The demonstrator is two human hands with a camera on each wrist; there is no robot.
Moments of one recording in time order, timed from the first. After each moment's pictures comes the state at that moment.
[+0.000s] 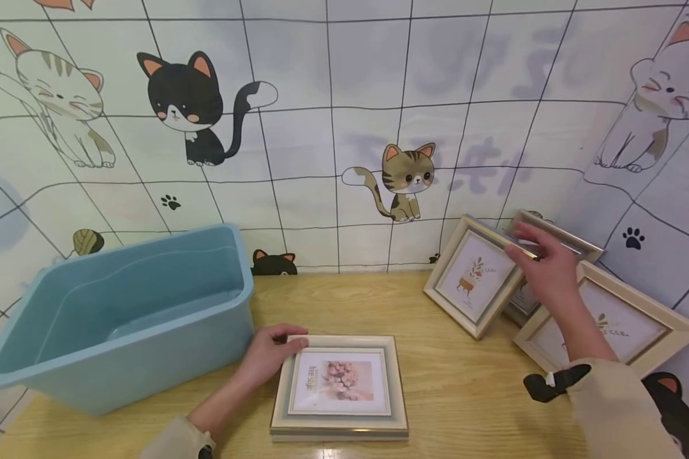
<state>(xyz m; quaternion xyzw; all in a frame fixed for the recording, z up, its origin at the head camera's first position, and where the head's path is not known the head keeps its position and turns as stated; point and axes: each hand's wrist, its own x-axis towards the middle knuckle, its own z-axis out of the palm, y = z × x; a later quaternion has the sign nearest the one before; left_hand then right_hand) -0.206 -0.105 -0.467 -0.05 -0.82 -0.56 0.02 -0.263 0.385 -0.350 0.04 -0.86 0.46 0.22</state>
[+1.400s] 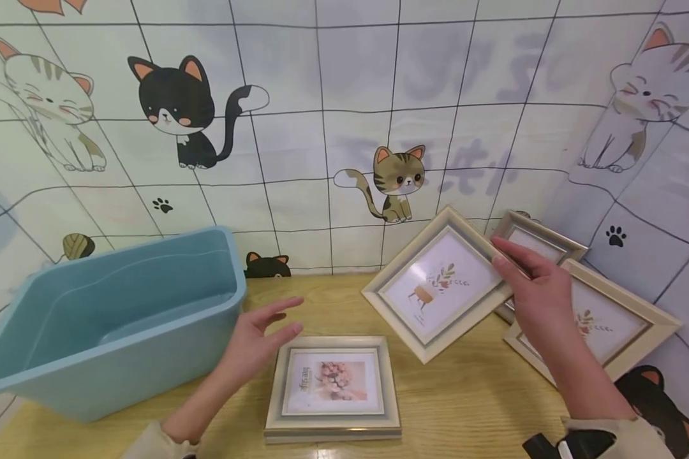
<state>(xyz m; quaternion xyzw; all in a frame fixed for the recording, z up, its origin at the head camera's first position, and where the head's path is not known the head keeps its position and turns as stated) -0.179 -0.095 -0.394 -0.14 -0.77 -0.62 0.06 -0.186 0.326 -0.319 0.04 -0.69 0.71 0.16</state>
